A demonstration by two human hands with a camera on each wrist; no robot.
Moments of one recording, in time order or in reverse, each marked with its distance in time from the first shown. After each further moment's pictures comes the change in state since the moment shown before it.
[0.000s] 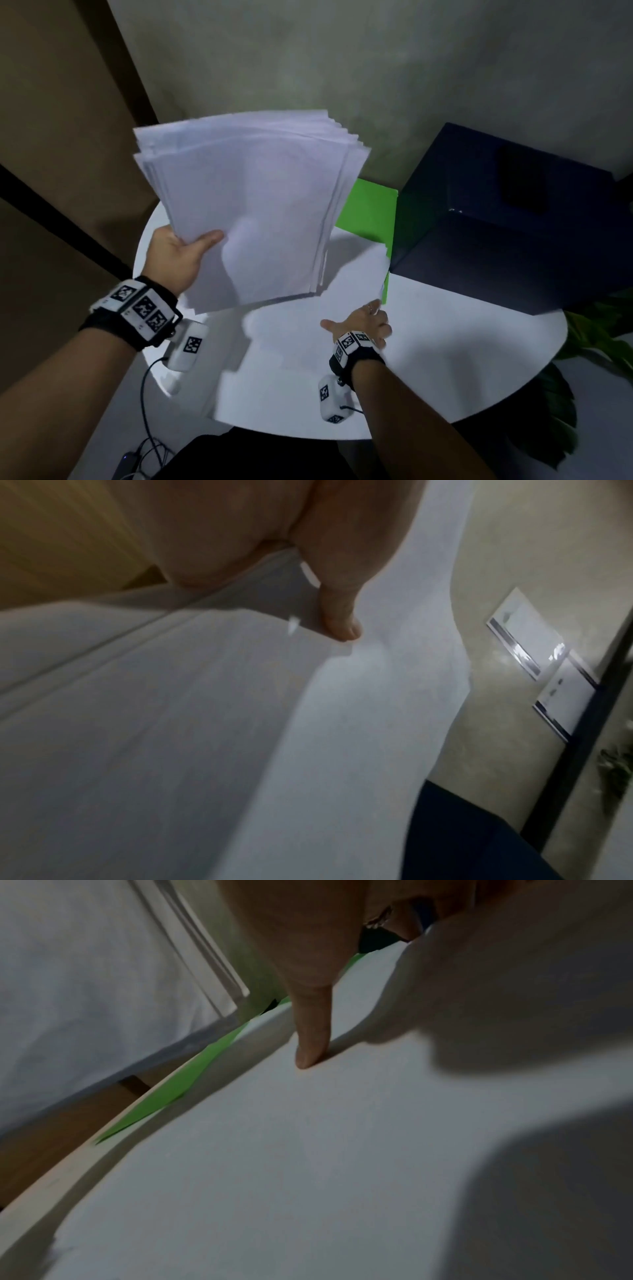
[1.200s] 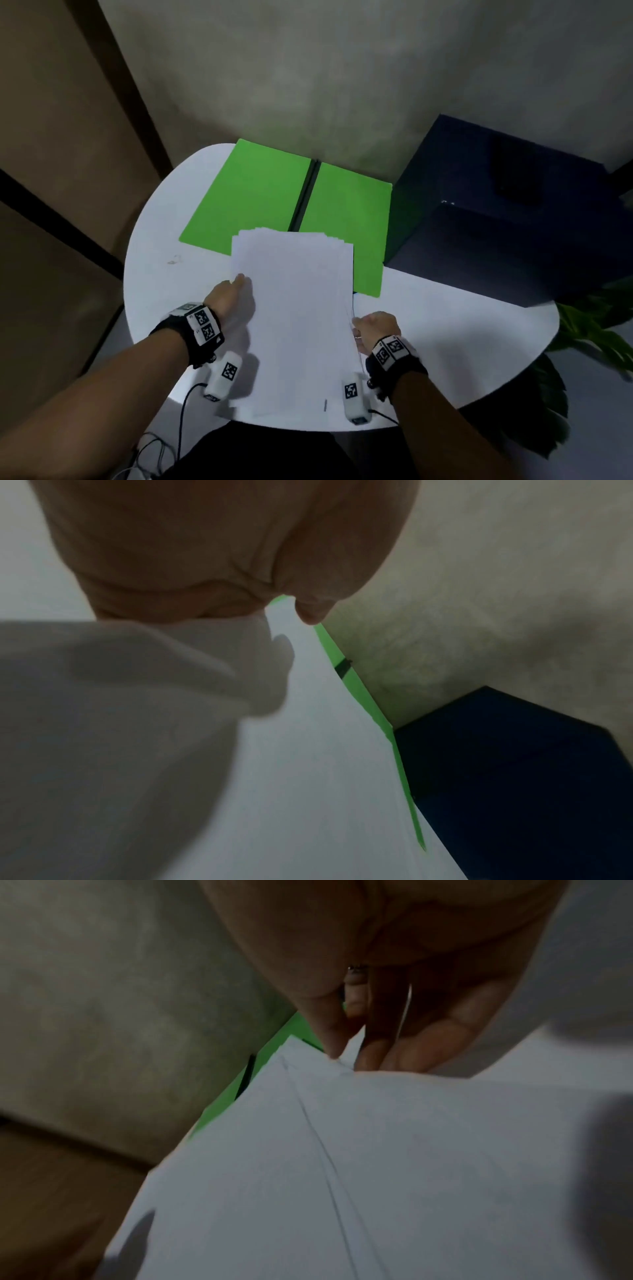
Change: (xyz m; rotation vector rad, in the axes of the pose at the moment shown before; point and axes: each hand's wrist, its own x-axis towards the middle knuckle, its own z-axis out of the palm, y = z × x) left_hand -0.025 -0.110 0.074 0.246 -0.302 -0.733; right_hand 0.026 0.064 -0.028 0.568 -0.264 -0.029
